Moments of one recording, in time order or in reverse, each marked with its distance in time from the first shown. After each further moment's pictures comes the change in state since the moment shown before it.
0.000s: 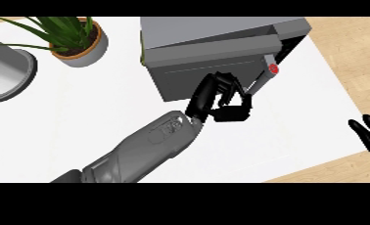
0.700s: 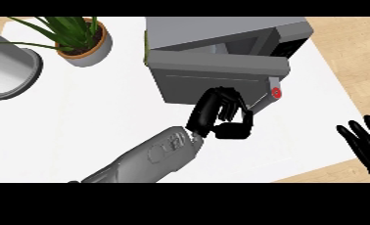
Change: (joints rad) left arm 0.091 0.000 -0.035 -0.099 -0.216 0.062 0.075; right arm 0.023 0.039 0.034 0.043 0.081 0.037 -0.059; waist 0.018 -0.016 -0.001
